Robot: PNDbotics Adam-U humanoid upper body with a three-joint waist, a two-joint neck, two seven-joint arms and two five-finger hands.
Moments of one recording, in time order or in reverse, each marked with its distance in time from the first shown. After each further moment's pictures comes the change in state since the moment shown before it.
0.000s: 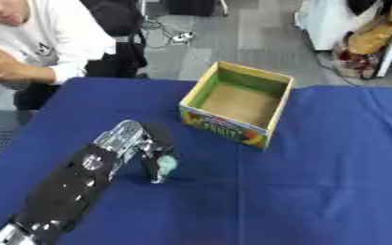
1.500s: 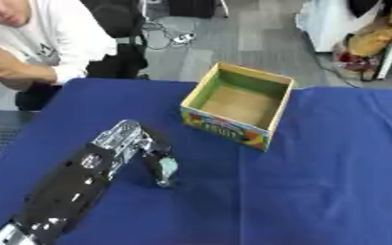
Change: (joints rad) left arm -0.006 -0.001 0.007 -0.013 0.106 0.071 -0.133; right arm 0.007 0.000 0.000 0.006 -0.011 0.002 0.010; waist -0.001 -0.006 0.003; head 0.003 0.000
